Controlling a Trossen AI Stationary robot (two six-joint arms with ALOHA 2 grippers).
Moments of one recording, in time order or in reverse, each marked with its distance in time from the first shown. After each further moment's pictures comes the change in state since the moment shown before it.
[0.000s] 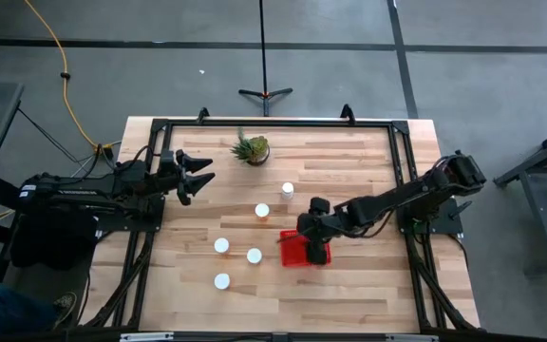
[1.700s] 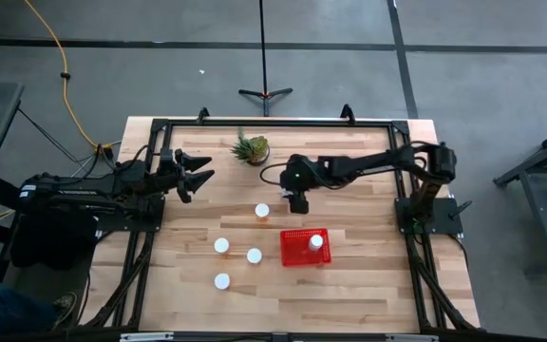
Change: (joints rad) left arm 0.000 0.000 0.000 0.007 -0.038 -0.026; right arm -0.460 0.186 0.012 0.255 -0.190 -0.583
